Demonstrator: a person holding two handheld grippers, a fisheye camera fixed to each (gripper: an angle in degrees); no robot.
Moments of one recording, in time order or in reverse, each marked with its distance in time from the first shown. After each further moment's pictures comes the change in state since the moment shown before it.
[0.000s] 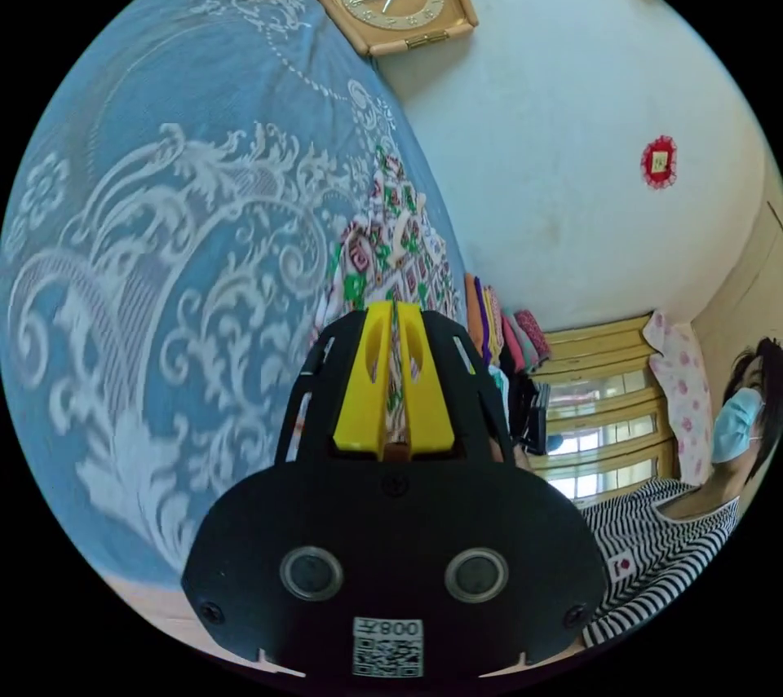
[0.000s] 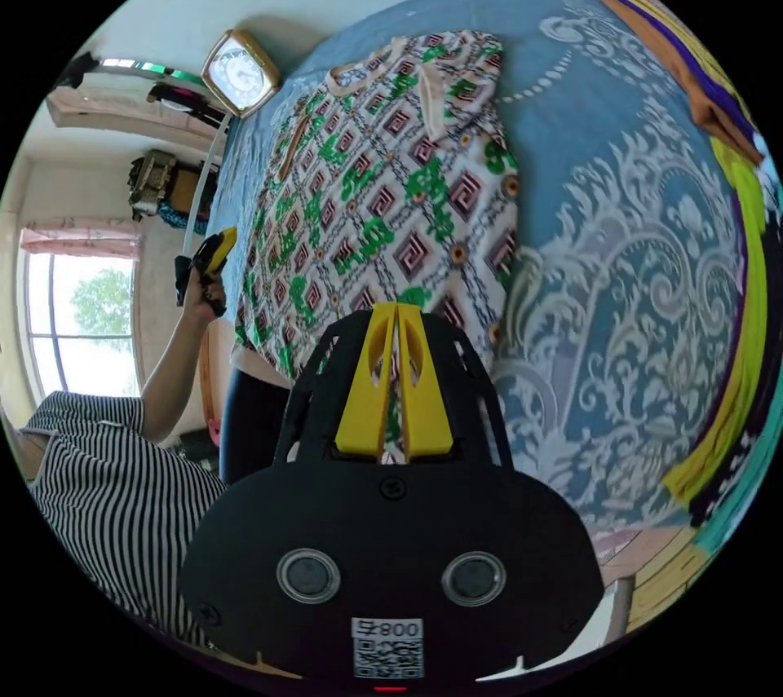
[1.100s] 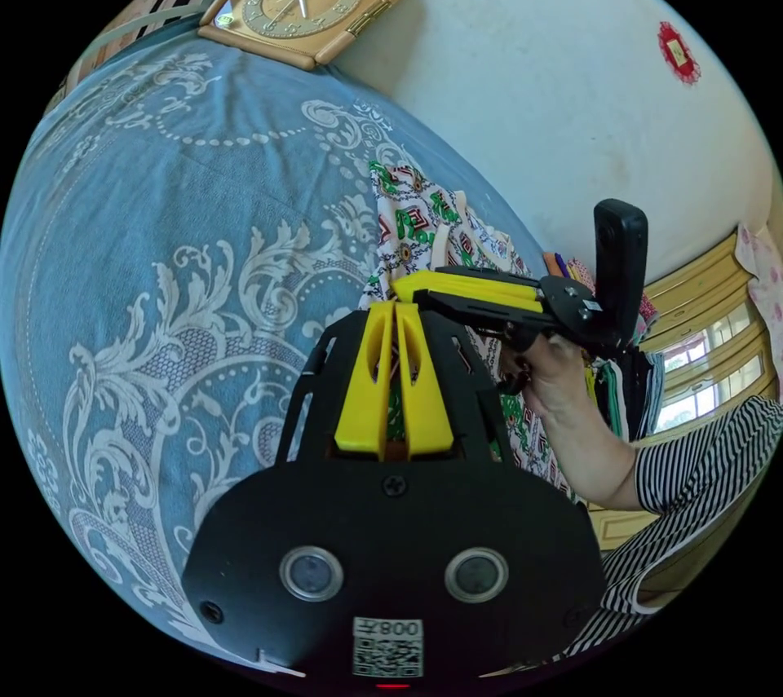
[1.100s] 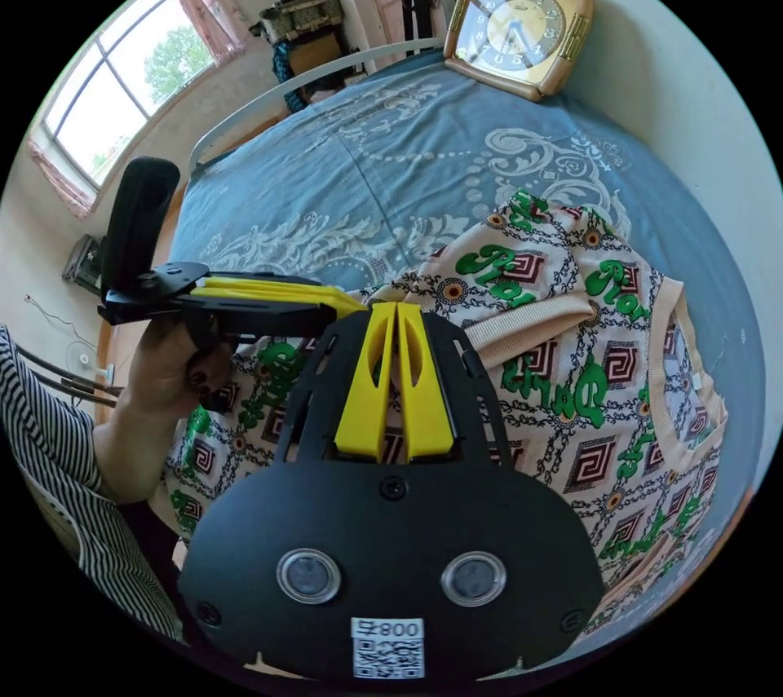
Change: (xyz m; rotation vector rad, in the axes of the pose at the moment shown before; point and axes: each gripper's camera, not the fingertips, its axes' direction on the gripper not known) left arm 0.149 -0.187 0.054 0.022 -0.354 0.274; right arm -0.503 -0.510 0.238 0.025 0.176 -0.866
